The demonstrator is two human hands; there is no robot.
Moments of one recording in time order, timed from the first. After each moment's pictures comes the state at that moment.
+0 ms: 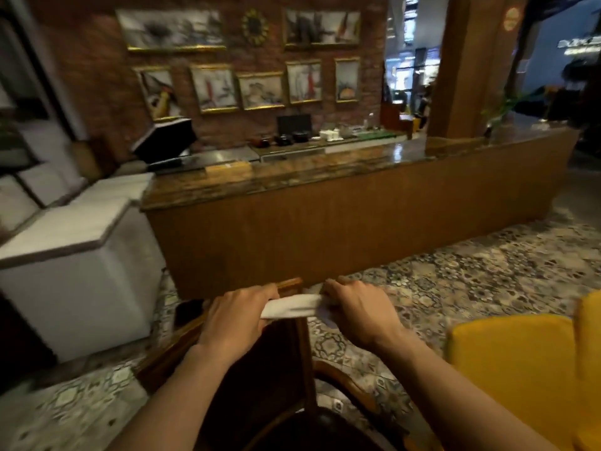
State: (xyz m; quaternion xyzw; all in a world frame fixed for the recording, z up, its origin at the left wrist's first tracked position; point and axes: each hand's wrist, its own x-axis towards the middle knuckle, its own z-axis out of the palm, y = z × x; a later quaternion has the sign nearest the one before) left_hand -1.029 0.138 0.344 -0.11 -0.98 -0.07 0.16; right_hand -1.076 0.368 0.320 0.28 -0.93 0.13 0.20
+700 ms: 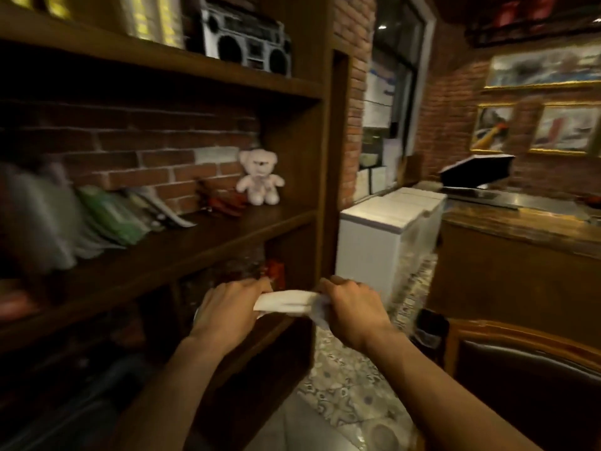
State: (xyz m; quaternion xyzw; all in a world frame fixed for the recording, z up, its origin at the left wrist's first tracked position) left_hand -0.447 -0.065 0.401 0.40 -0.89 0.04 0.22; right_hand -0.664 0.014 0.393 0.70 -0.67 0.18 0.15
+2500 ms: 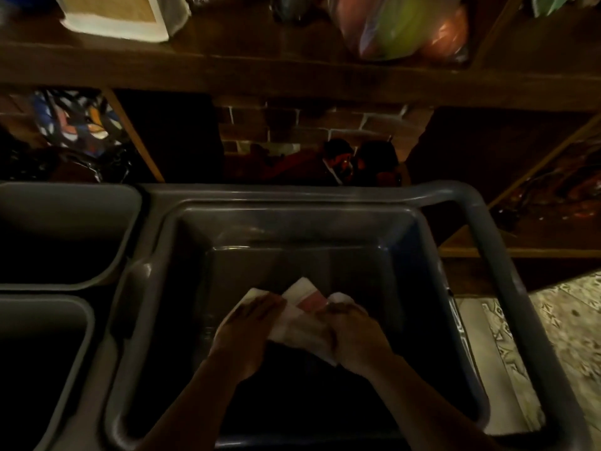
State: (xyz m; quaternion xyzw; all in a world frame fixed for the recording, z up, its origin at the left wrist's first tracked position) left_hand 0.006 0.042 0.015 0.72 -0.65 -0.25 -0.03; right_hand -0.196 -0.060 0.041 0.90 -0.37 -0.09 -0.22
